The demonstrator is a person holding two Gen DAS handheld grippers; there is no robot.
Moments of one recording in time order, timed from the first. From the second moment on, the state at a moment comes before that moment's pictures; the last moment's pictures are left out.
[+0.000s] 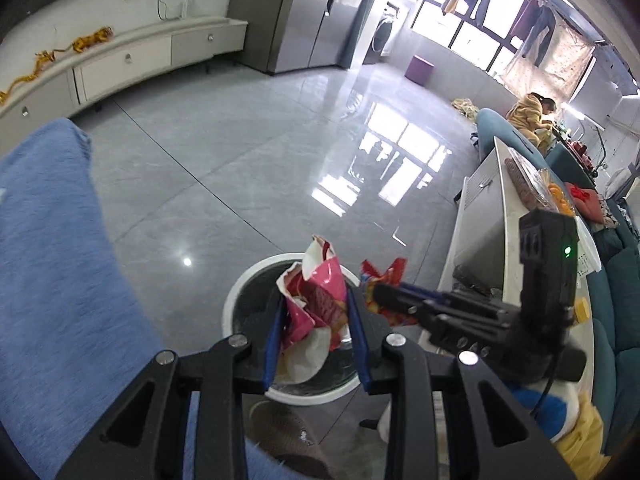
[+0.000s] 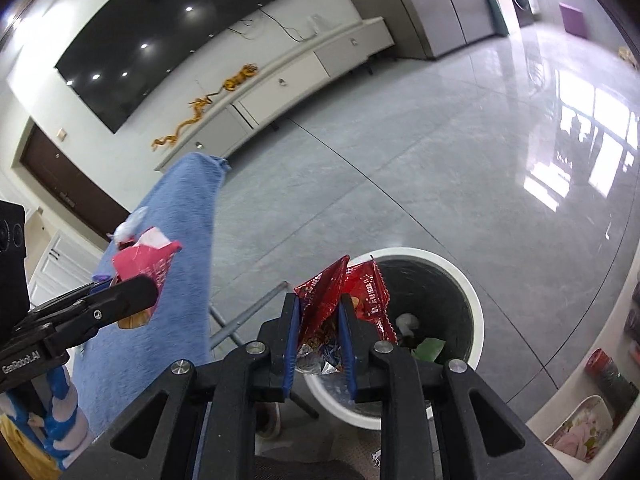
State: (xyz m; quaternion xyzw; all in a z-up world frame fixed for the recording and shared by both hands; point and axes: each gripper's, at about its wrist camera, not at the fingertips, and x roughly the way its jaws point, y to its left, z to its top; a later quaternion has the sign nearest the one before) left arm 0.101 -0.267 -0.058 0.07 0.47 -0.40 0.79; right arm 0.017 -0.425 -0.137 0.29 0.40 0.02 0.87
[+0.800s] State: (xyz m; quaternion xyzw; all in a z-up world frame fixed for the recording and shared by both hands) left arm 0.084 -0.239 -0.044 0.07 0.42 -0.34 0.84; right arm 0.010 -0.418 -0.129 0.26 0.41 -0.05 0.87
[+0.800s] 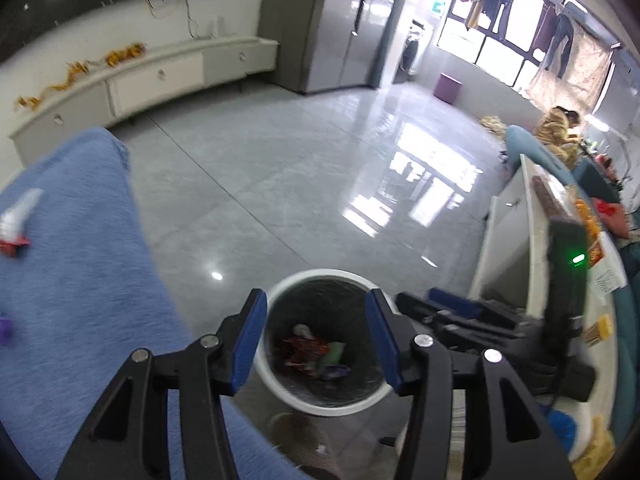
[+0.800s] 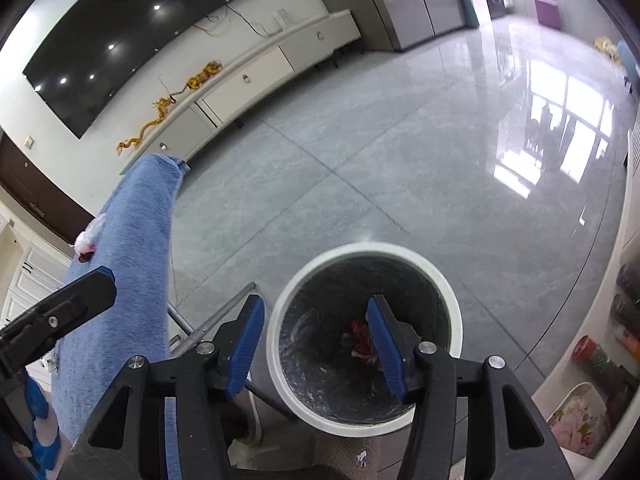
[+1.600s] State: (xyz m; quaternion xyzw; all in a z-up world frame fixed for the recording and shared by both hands) left arm 0.004 -0.085 0.043 0.06 0.30 -0.21 0.93; right arm -0.042 -0.267 0.007 0.09 0.29 -0.05 0.95
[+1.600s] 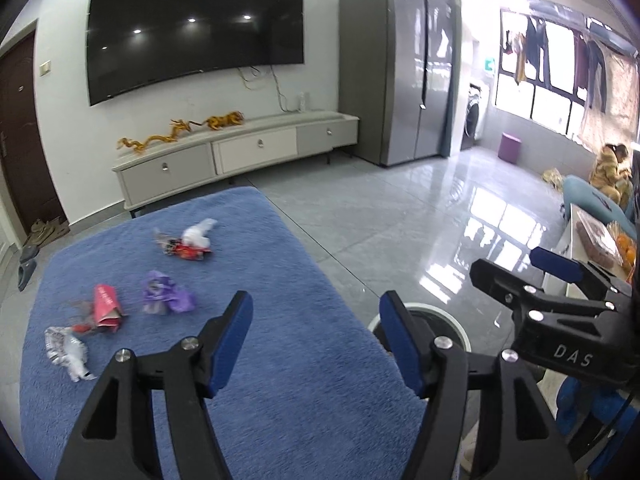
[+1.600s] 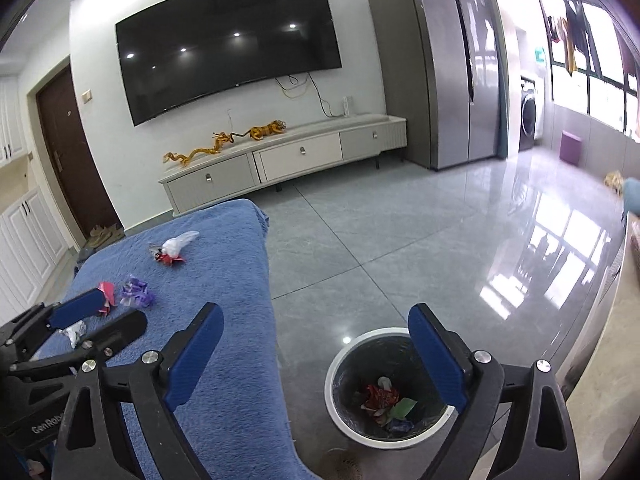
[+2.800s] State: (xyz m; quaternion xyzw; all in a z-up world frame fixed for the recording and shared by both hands) left arm -0.042 -0.016 0.052 0.02 0.23 -0.16 0.96; right arm -0.078 -0.206 0.018 0.03 0.22 -0.09 0.97
